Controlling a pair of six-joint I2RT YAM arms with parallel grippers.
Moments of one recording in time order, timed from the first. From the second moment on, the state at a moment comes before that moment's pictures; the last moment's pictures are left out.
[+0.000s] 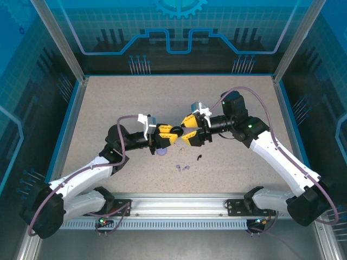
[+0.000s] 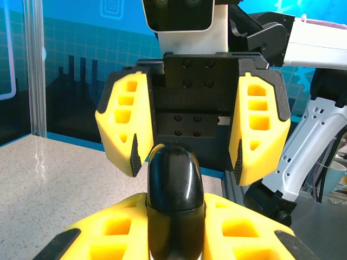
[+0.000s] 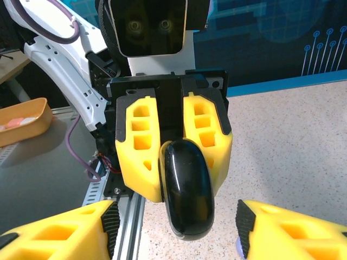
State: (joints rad) left arm -0.56 1.06 0.54 0.71 0.77 -0.29; right arm 0.52 1.21 1.13 -0.44 -1.01 -0.28
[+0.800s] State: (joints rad) left arm -0.56 1.06 0.54 0.71 0.79 -0.29; right arm 0.54 1.24 1.15 -0.45 -1.01 -0.28
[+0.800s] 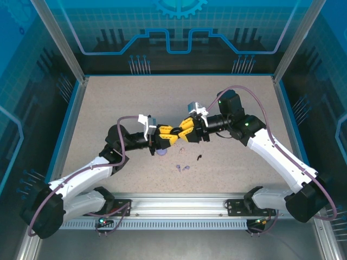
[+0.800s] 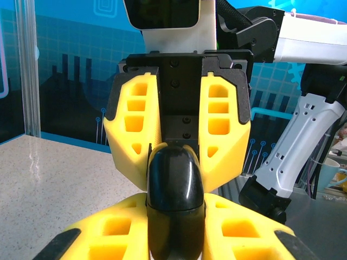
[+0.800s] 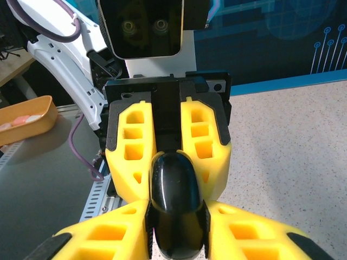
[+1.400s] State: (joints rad) left arm -0.57 1.06 0.54 0.71 0.79 -0.27; right arm 0.54 1.23 1.15 -0.45 -1.01 -0.28
